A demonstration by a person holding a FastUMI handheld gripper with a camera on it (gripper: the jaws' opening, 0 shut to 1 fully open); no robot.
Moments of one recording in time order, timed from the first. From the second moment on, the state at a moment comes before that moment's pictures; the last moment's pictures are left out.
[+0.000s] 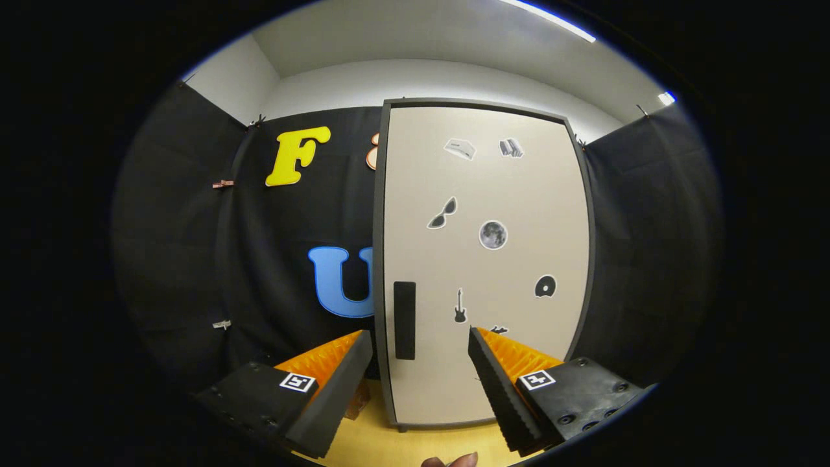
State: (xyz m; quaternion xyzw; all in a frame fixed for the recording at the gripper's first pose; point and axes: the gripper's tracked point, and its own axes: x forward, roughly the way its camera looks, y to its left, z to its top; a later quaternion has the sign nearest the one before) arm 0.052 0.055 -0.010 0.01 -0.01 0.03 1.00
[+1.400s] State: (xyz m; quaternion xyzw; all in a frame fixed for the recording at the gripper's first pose) arm 0.191 0.076 -0.068 -0.02 0.04 0.02 1.00
